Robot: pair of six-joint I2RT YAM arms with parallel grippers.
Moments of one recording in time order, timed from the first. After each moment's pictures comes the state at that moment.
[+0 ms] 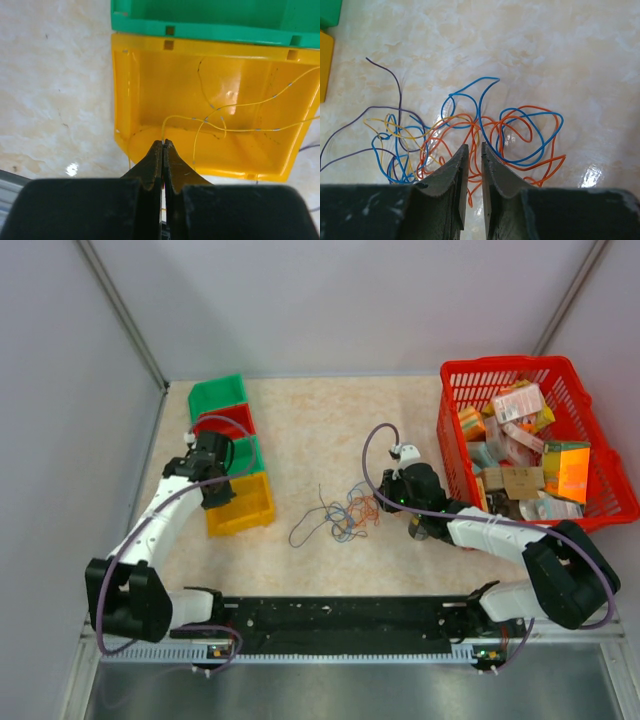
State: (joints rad) left arm -0.12 1.22 0.97 -0.87 -0.21 -0.48; right arm 0.60 1.34 0.56 0.25 0.02 0.34
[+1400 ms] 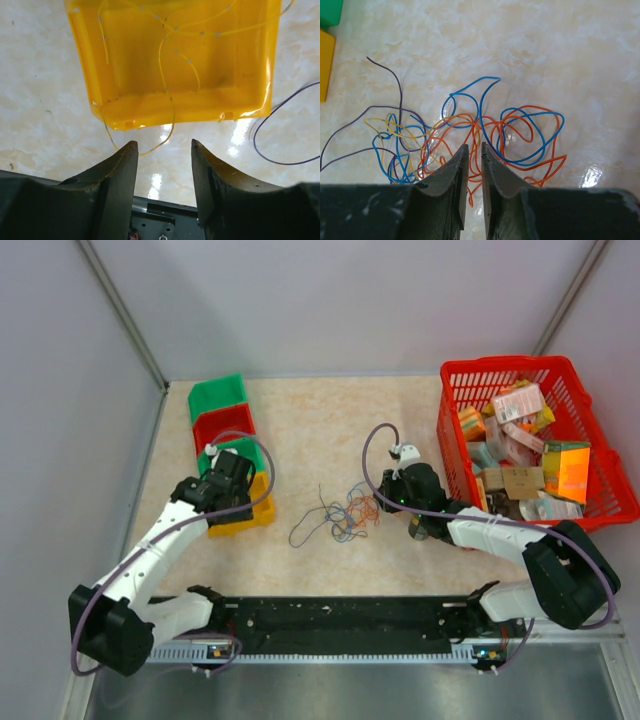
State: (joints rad) left arm -0.38 1.10 0.93 -0.91 -0.31 -0.51; right arm 0.60 1.34 0.56 0.25 0.01 0.34
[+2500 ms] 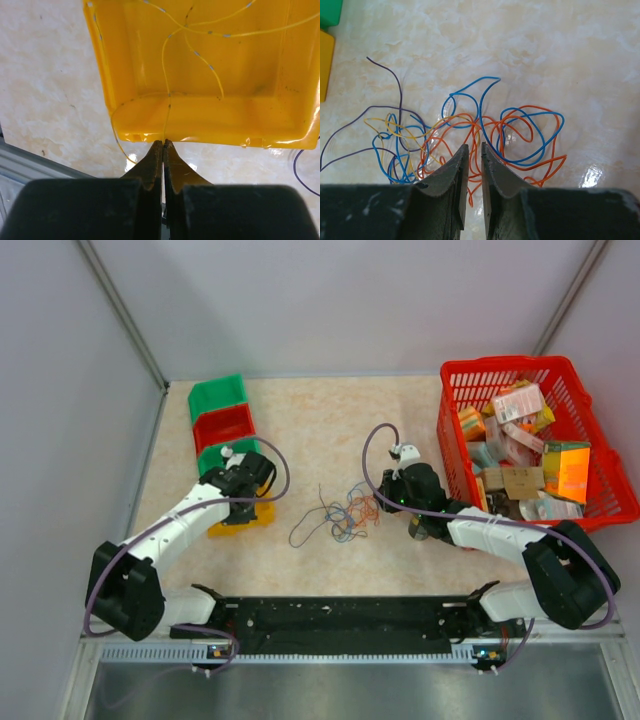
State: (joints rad) left arm -0.48 1.29 0.92 -0.96 -0.47 -0.58; right arm 0.60 1.34 0.56 0.25 0.01 0.34
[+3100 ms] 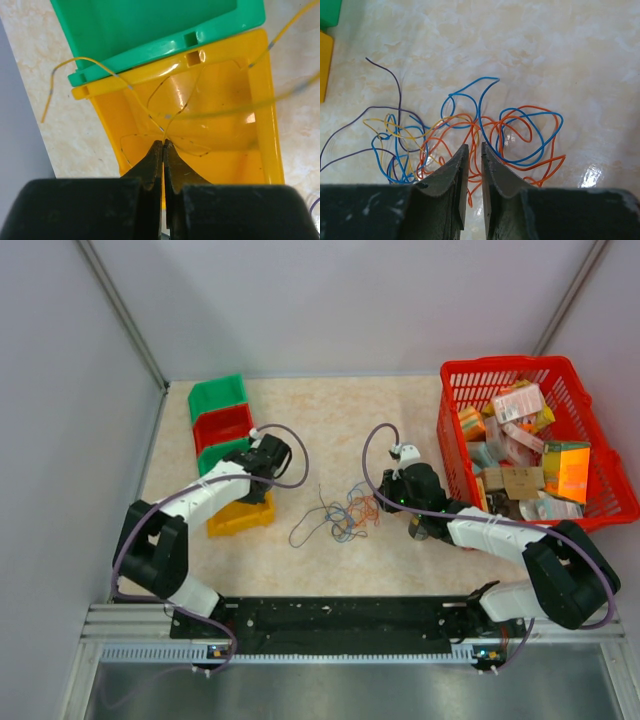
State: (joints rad) left arm -0.48 1.53 1.06 -0.81 -0.57 -0.28; right arm 0.60 1.34 0.56 0.25 0.02 0.34
